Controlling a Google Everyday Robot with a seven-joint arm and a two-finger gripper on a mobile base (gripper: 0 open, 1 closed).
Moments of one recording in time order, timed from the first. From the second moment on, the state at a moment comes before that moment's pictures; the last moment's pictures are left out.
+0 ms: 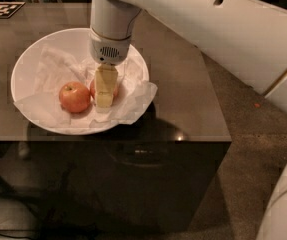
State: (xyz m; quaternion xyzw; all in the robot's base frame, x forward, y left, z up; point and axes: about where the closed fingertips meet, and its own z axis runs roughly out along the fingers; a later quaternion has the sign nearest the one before) arm 0.560 0.088 0.893 -0.73 0.67 0.05 0.13
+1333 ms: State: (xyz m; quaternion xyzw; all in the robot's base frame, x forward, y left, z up) arm 0.560 0.088 0.892 -0.73 0.67 0.05 0.13
